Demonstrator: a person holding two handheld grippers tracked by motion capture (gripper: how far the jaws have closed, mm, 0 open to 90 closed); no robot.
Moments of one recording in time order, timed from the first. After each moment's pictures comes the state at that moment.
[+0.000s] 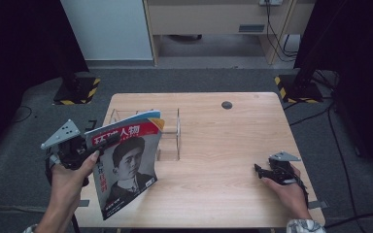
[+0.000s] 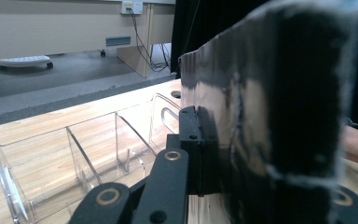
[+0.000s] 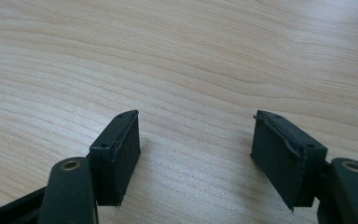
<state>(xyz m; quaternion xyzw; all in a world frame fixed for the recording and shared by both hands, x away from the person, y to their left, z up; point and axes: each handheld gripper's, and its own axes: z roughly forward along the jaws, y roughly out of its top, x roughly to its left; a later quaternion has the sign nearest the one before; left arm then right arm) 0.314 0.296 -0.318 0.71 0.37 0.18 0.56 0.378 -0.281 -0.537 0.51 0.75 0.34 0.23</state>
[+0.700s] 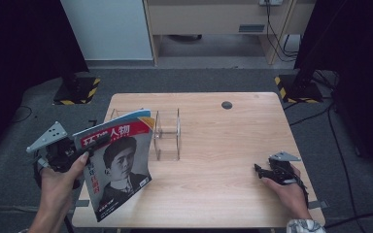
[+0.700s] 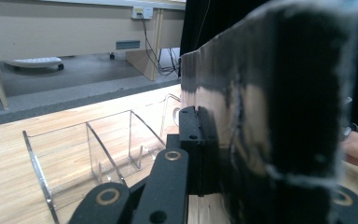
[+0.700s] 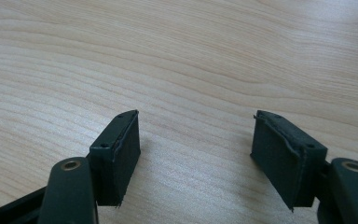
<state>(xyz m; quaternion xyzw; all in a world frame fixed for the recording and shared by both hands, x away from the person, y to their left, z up) 0.305 0.317 -0.316 0.70 0.39 0.19 0.57 0.378 -0.281 -0.537 0.51 0.75 0.34 0.23</state>
